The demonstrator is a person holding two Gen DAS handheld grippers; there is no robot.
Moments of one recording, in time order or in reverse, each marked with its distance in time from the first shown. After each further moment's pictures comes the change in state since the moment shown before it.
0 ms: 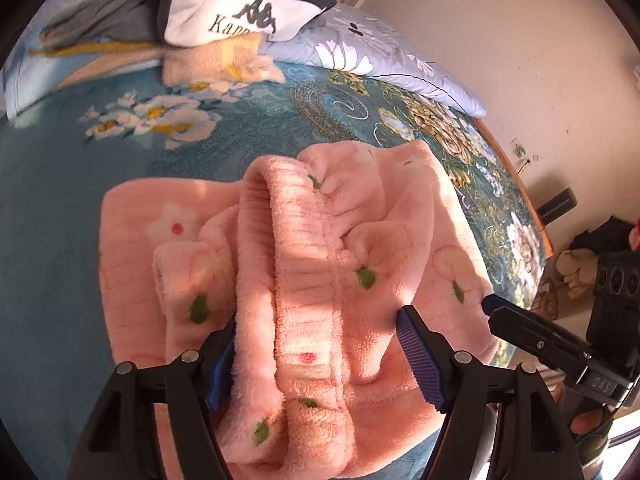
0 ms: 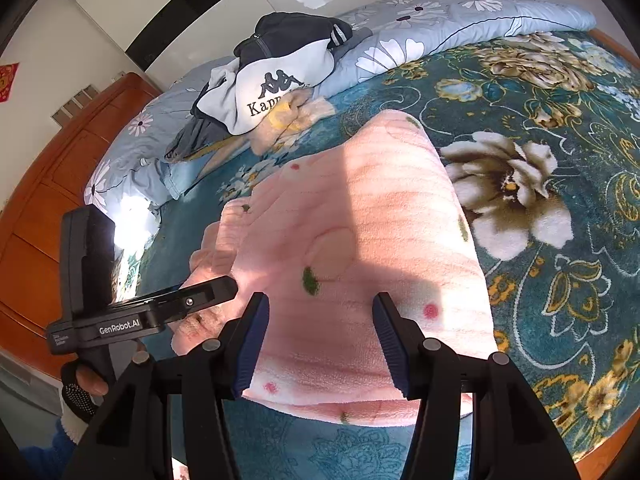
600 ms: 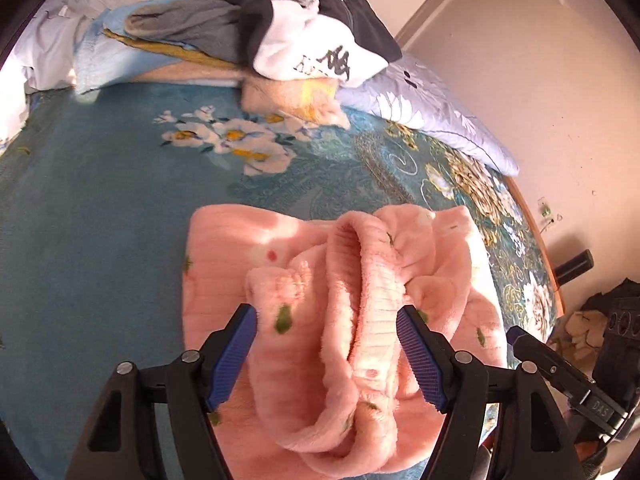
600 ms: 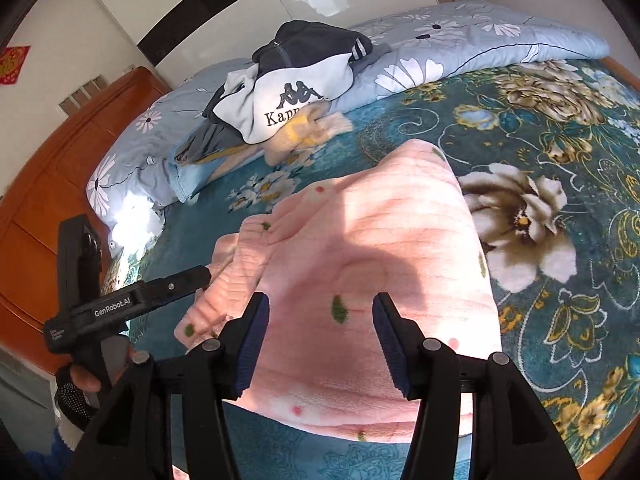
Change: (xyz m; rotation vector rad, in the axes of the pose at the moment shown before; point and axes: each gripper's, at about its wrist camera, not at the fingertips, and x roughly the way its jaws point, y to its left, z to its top) left arm -0.038 0.030 0.004 -0.109 -0.136 0.102; right arm -0.002 0.024 0.013 -0.066 -0.021 -0.017
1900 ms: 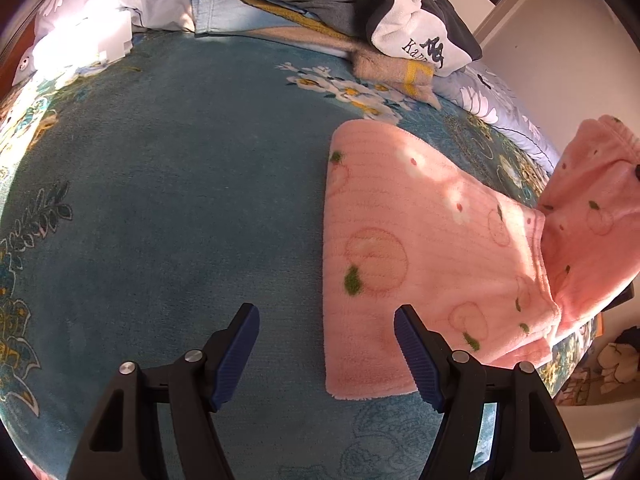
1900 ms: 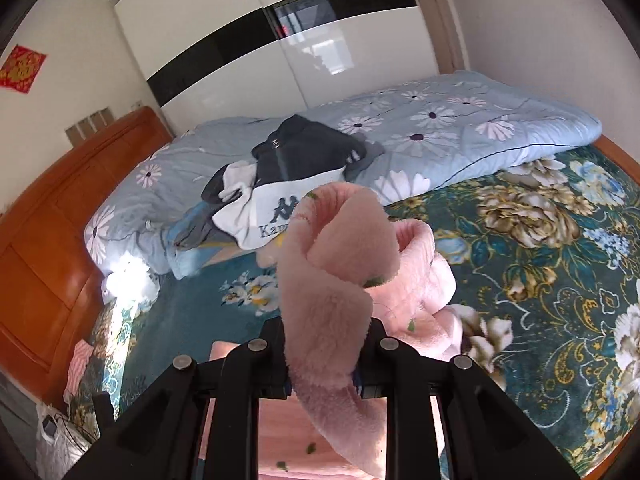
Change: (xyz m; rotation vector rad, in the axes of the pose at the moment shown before) left arm -0.041 0.064 -0.079 -0.147 -0.020 0.212; right arm -0.063 0.013 0.102 -0.100 -0.189 -0.035
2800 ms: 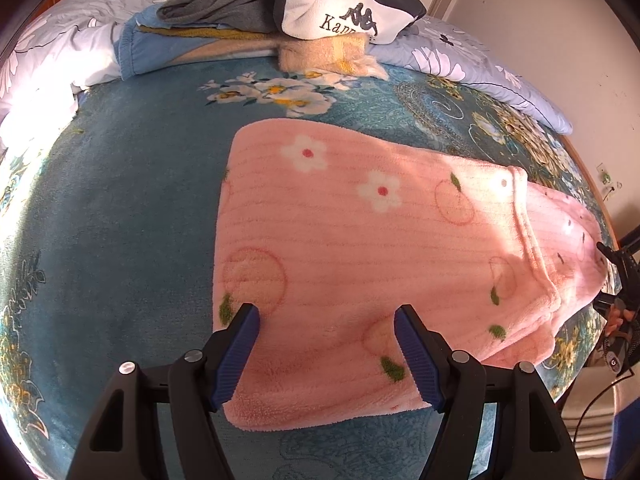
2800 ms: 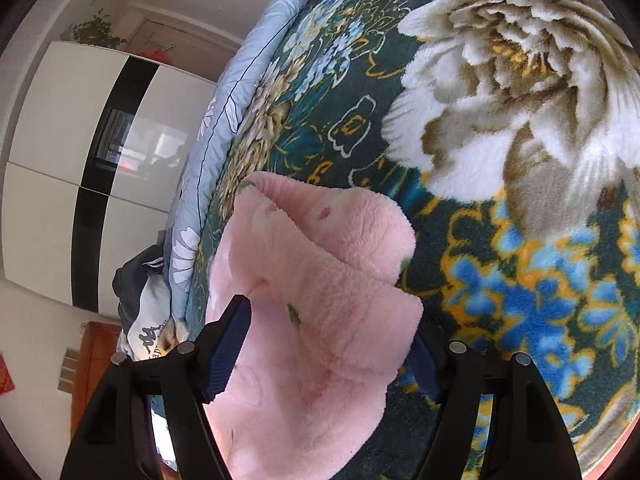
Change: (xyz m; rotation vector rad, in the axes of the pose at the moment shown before) left arm 0.021 -0.088 0.005 0.194 0.027 0.081; right arm -0.026 -0.365 -0.151 0.914 -0.108 -0.059
